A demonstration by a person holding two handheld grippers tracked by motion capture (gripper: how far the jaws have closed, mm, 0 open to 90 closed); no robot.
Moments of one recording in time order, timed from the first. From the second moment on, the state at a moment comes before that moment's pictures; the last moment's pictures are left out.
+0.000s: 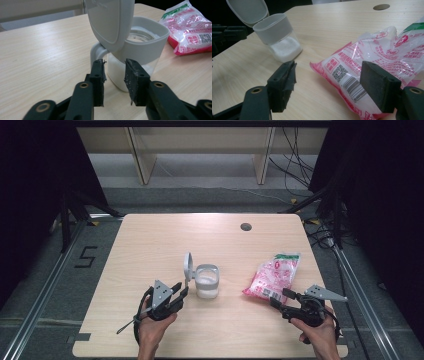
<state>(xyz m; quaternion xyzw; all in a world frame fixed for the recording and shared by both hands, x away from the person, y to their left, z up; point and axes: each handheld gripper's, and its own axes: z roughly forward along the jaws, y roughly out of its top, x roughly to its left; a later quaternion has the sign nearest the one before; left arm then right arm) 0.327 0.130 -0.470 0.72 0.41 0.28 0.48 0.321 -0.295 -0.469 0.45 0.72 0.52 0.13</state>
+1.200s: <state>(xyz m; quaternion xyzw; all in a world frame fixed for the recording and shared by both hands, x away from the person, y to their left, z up) 0.348 0.126 -0.445 0.73 0.39 0.29 0.48 0.316 -0.294 -0.470 0.44 0.72 0.52 0.13</state>
